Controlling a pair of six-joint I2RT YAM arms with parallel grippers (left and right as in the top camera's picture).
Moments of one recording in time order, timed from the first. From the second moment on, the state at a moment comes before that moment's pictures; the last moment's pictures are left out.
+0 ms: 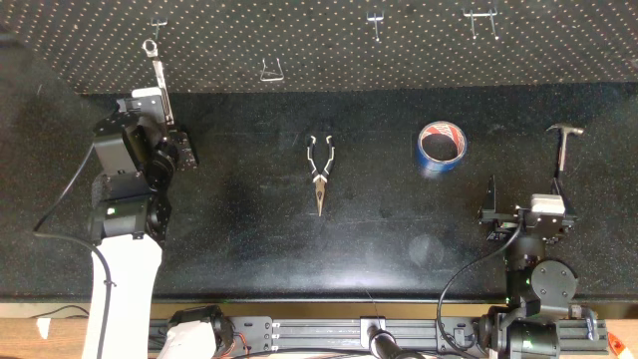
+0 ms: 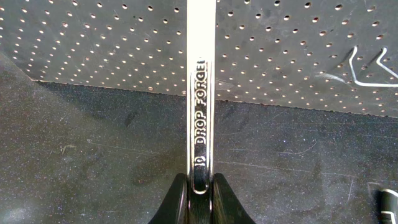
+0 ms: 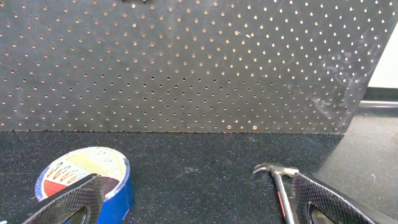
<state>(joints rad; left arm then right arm) 0.17 1.12 0.82 -0.36 0.03 0.01 -0.12 0.01 0.01 -0.07 -0.02 -0.10</state>
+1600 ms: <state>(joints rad) 0.17 1.30 0.90 -0.33 0.05 0.04 -0.12 0.01 0.01 -0.07 -0.02 -0.10</state>
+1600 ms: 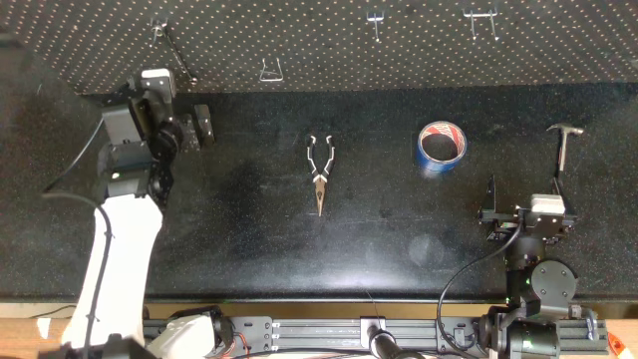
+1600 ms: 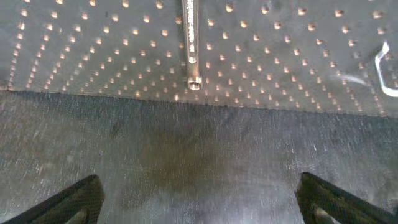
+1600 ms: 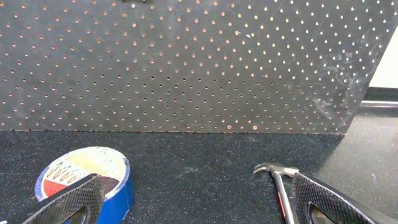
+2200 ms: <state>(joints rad) 0.10 1.08 0.90 -0.64 0.16 0.04 -0.12 0.01 0.01 -0.07 -0.02 -0.10</state>
